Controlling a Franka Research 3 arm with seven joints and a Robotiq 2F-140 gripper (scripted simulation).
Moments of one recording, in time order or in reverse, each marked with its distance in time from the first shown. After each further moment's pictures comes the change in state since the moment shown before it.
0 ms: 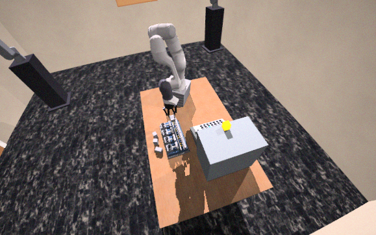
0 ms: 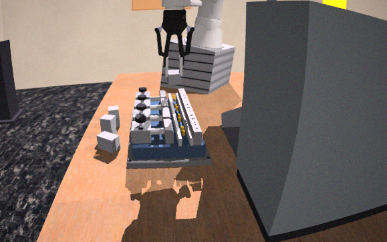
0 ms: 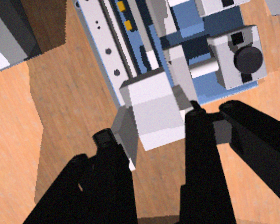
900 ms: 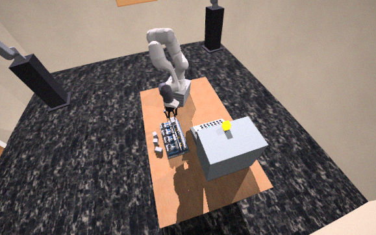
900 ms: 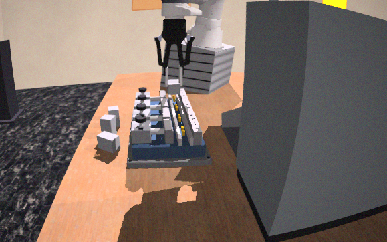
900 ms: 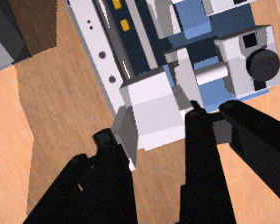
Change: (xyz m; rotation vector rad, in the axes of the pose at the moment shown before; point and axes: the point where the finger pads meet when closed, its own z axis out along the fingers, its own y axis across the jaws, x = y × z) arm 0.001 0.000 0.034 -0.003 0.001 0.001
